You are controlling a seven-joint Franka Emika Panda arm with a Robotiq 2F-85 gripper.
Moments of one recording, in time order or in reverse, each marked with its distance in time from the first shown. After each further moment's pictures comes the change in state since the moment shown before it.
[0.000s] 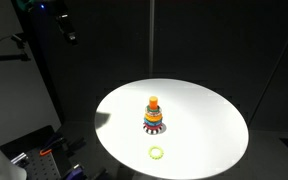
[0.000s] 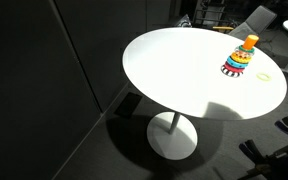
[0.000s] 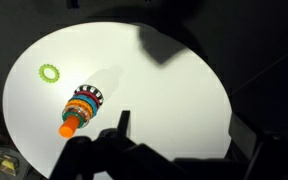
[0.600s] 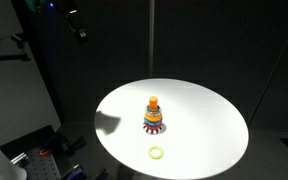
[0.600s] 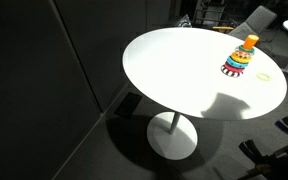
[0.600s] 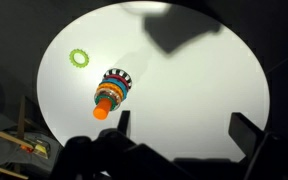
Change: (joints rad) arm -0.072 0.002 -0.028 -0.006 -0.112 0.051 0.001
